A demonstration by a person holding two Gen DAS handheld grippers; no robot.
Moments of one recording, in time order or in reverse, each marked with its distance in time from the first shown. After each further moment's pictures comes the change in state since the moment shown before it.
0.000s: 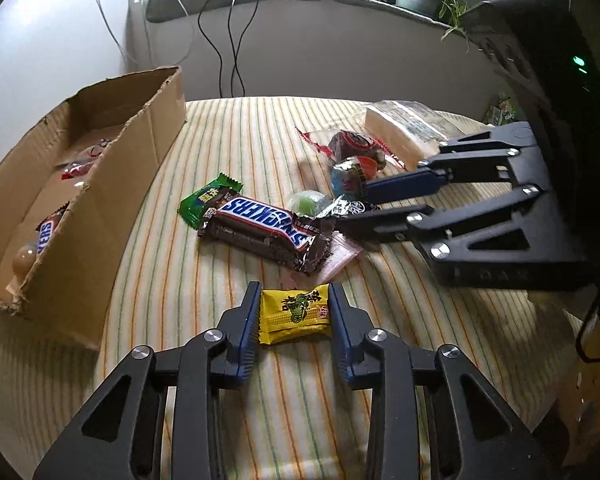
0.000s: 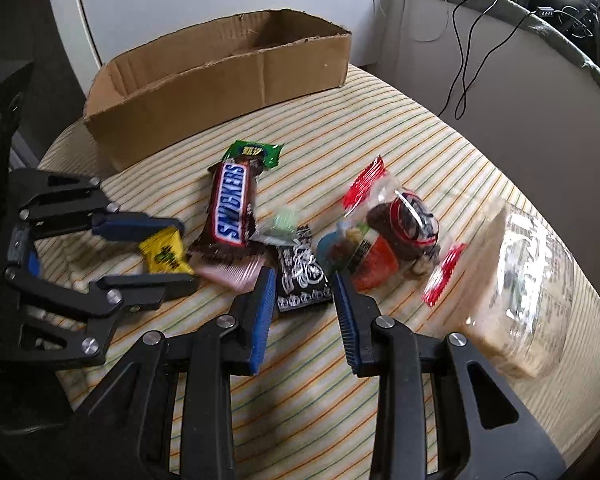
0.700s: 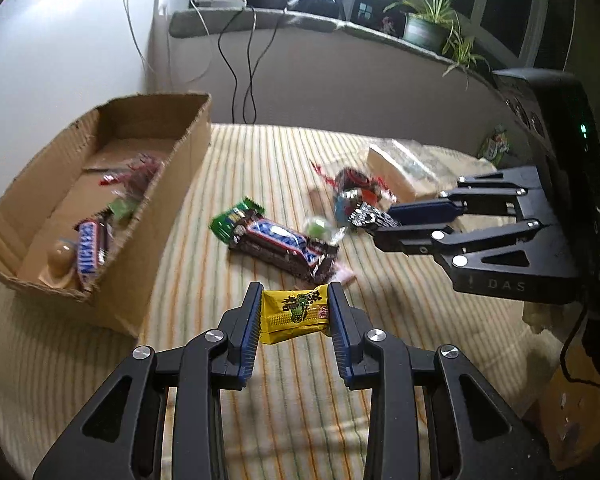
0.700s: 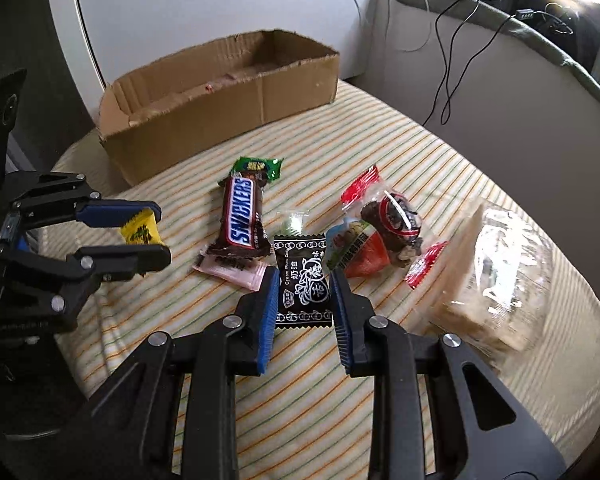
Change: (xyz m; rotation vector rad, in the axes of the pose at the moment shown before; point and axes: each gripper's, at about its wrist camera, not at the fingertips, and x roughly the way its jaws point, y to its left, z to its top) left arm -0.045 0.015 -0.001 -0.066 -0.091 -0.022; right arm -0.036 0.011 -0.007 0.043 -0.057 -0.037
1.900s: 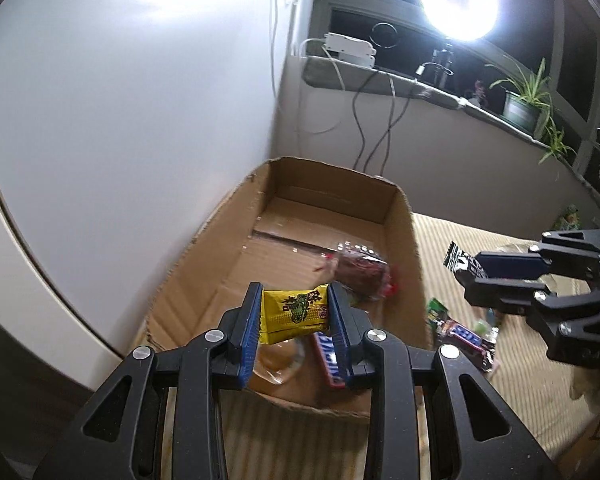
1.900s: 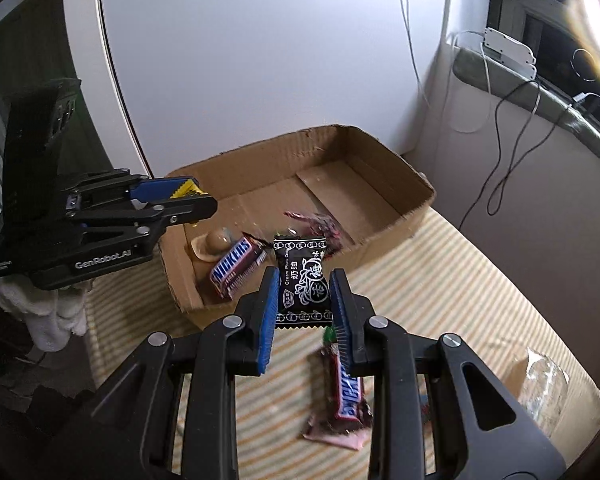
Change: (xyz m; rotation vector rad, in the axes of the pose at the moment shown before) left arm -0.035 0.145 0.039 -0.162 -0.155 0.232; right arm 0.015 0.077 0.111 -0.081 -0.137 0.083
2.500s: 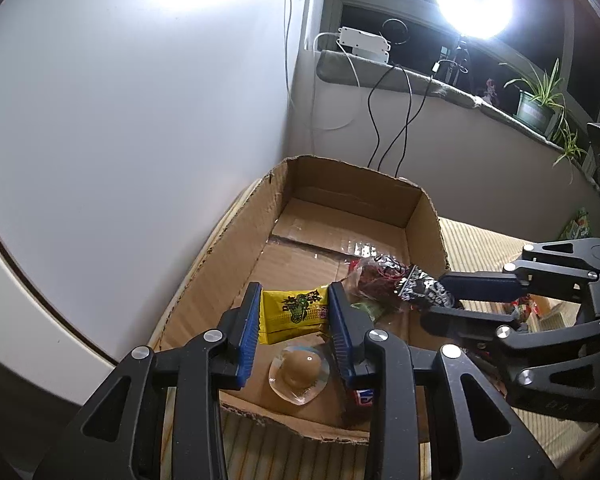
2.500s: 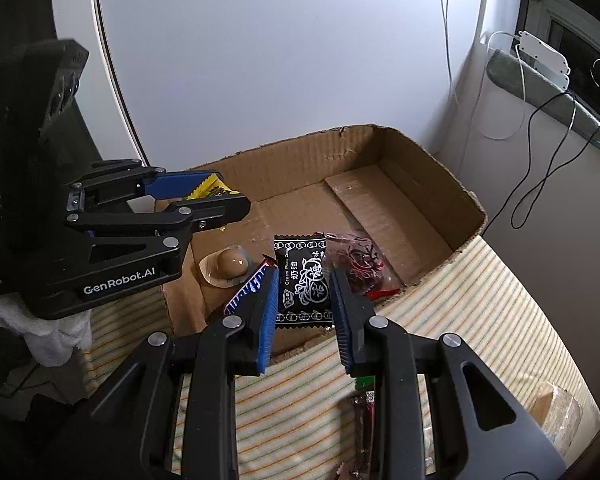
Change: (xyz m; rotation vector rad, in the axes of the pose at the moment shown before) left arm 0.014 0.010 0.006 -0.004 0.017 0.021; right arm 0.047 0.022 0.021 -0.043 0.044 0.021
